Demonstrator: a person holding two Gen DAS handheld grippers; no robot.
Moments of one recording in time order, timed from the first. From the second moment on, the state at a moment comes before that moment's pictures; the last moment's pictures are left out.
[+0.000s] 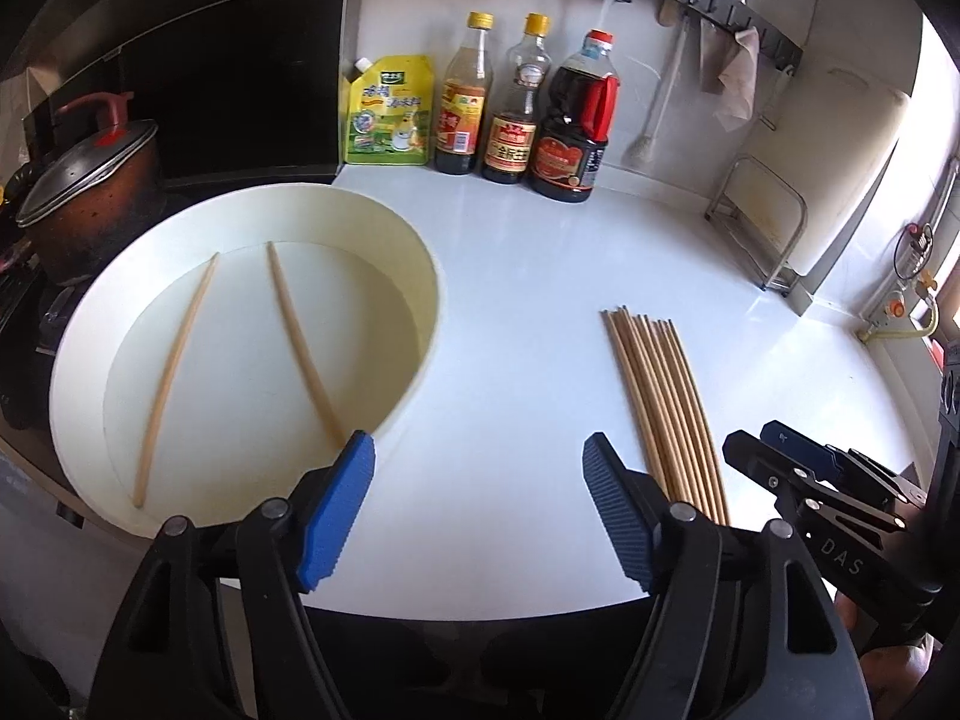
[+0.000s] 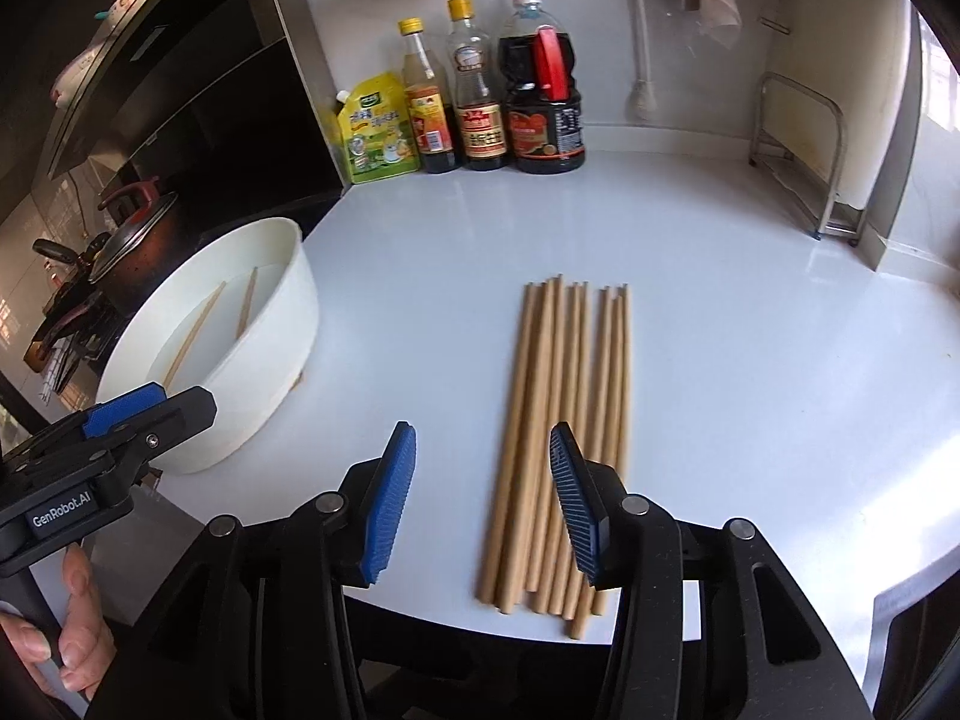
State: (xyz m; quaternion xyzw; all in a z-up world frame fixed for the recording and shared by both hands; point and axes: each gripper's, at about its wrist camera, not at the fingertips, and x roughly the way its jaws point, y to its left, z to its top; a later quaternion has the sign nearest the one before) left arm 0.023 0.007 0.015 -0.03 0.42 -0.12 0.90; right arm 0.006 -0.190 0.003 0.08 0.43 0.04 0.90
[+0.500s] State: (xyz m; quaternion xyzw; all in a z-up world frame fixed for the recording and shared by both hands) left arm 0.039 -0.058 -0.027 -0.02 0.45 -0.15 0.88; right arm 0.004 -0.241 -0.044 0.09 0.46 -0.03 0.89
